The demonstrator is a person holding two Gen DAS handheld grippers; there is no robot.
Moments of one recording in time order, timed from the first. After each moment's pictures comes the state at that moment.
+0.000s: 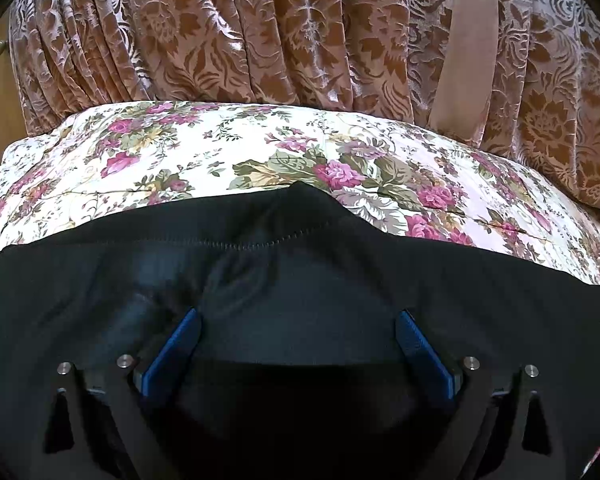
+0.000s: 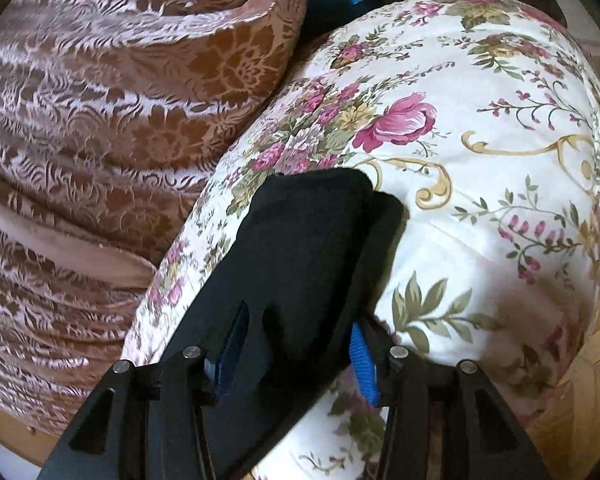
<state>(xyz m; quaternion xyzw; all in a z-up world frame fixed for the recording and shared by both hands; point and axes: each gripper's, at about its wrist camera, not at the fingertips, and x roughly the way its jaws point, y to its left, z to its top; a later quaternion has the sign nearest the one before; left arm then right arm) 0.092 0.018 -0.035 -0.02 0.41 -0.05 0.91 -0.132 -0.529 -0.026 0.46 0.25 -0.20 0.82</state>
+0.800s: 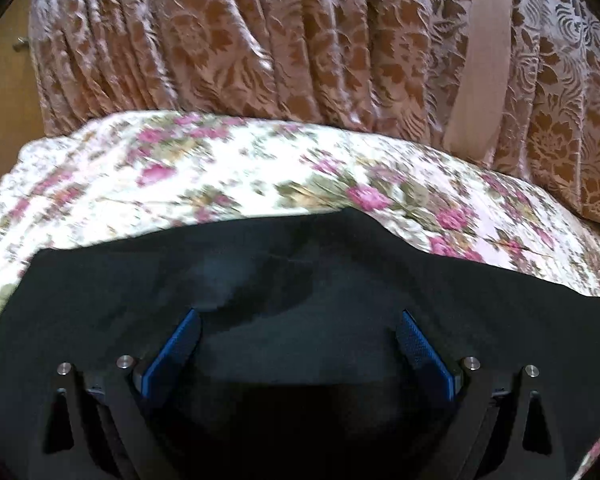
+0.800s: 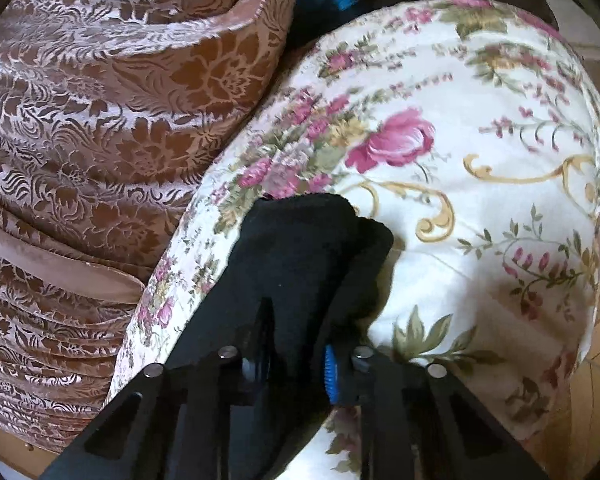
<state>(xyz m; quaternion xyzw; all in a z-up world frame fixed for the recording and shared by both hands) 0.077 0.054 -0.013 -0.03 0.38 -0.02 0.92 -0.121 -0.539 -0.018 0.45 0.25 -0.23 0.82</state>
